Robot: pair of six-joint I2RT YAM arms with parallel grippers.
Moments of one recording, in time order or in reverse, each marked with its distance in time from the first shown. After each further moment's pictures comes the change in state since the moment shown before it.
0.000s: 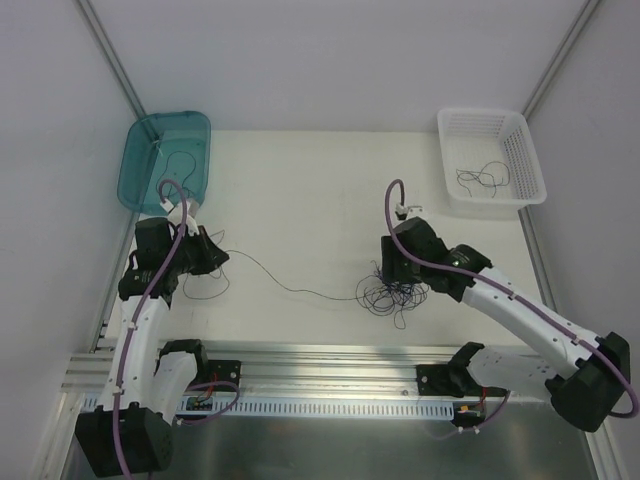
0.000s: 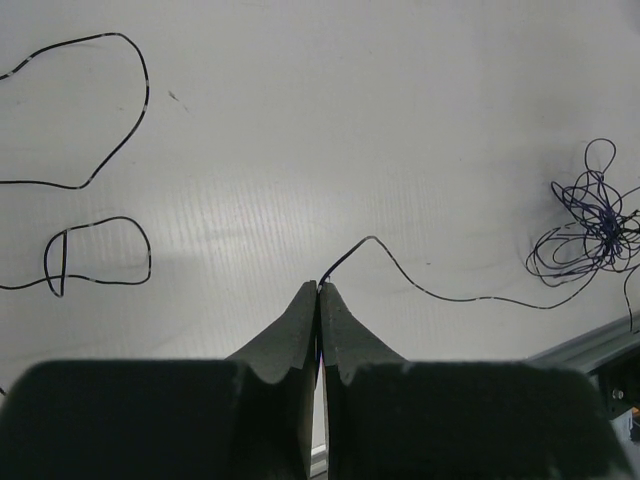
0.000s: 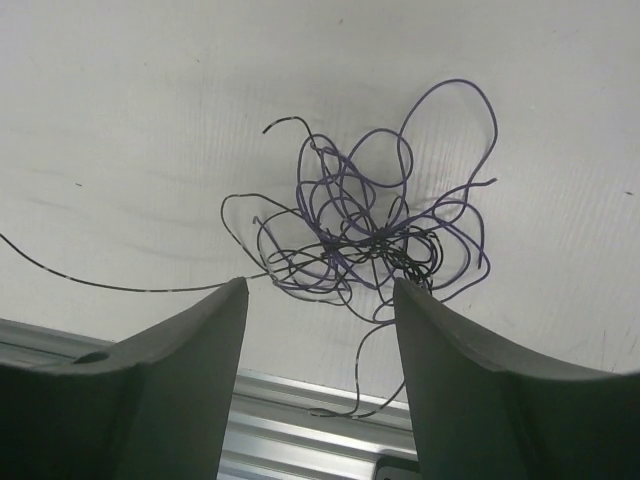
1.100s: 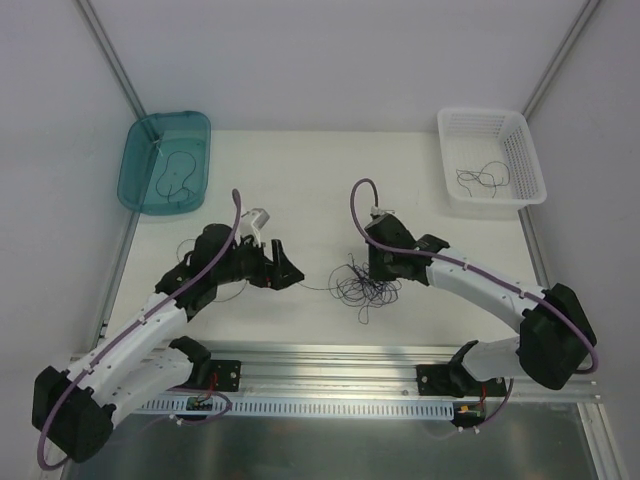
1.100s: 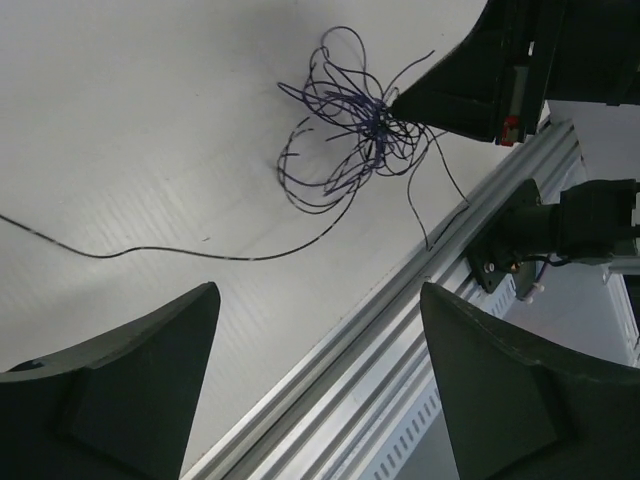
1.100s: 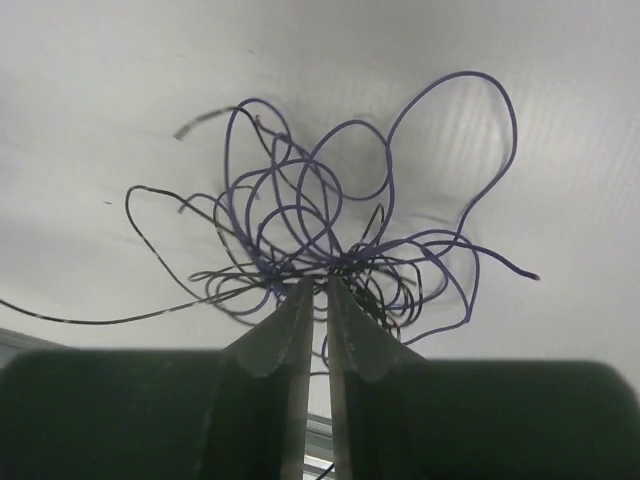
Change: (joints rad) left arm -0.600 0.027 -0.068 0.284 -0.054 -0.280; right arm 0.026 0.293 -0.009 0.178 -0.104 0.079
